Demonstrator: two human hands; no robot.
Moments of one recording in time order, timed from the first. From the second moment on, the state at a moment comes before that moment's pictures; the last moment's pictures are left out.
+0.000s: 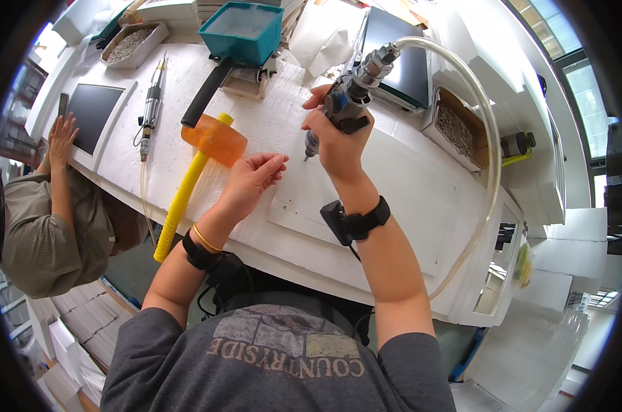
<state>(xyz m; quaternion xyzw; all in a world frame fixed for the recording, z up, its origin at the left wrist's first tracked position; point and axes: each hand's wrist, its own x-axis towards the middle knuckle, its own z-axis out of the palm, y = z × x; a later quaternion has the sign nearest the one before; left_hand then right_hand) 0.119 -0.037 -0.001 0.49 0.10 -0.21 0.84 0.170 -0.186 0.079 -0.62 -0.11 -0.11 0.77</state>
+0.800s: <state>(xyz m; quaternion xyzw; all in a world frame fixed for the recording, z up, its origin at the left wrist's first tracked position) 0.124 -0.065 0.022 0.28 0.12 -0.36 0.88 0.139 -0.224 0.118 -0.52 -0.10 -0.15 0.84</state>
